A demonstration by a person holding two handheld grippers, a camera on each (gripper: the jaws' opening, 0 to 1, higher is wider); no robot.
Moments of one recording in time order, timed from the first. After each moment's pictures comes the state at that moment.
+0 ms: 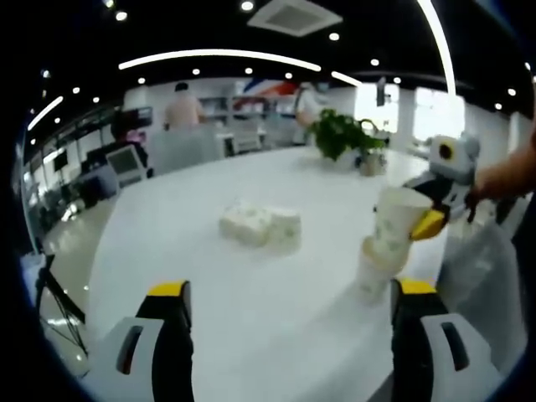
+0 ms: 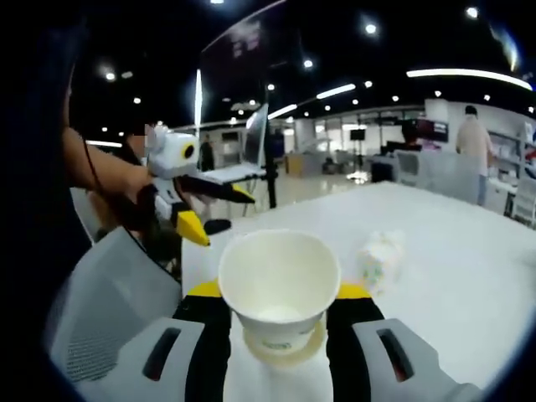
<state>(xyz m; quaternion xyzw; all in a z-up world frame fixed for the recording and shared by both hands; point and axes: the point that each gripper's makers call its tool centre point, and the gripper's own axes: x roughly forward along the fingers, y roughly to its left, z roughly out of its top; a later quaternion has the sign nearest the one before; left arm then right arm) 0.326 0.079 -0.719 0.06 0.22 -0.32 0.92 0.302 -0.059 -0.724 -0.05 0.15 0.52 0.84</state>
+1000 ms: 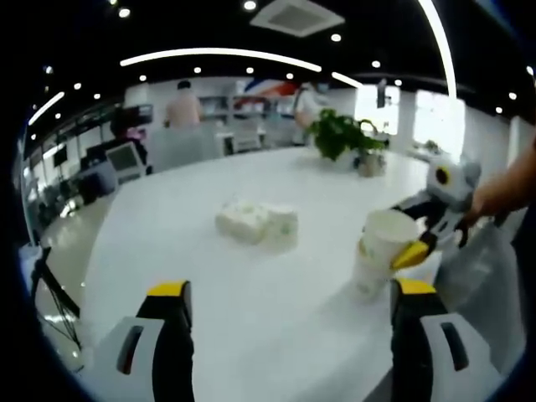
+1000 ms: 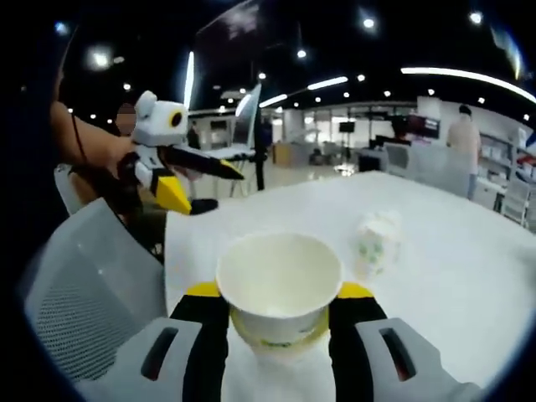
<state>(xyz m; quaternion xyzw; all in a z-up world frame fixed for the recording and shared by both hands) 0.322 0.074 -0.724 0.05 0.22 -0.33 0.92 0.304 -0.056 -0.759 -0.09 0.16 0.48 0.86</state>
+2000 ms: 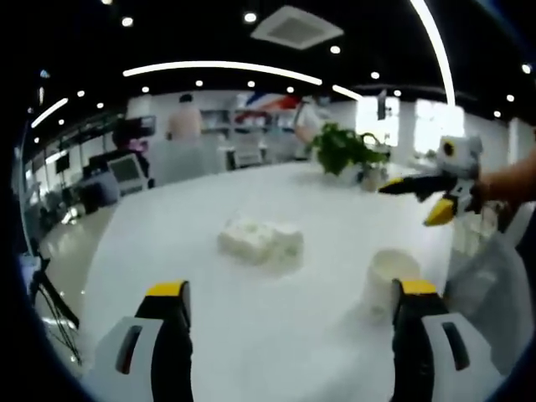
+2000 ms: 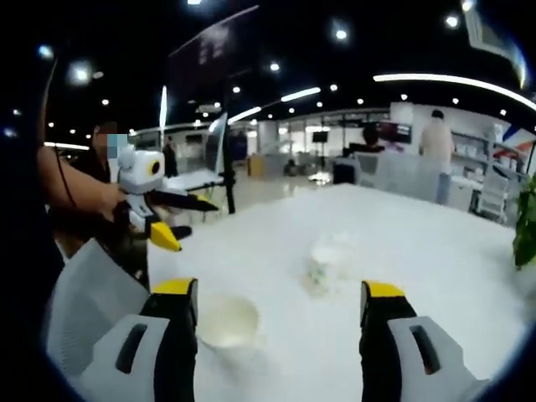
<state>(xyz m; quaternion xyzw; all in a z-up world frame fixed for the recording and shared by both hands) 0.342 0.069 -0.714 0.04 0.18 -0.32 0.93 0.341 -0.135 -0.695 -0.05 0.14 0.41 0.90</state>
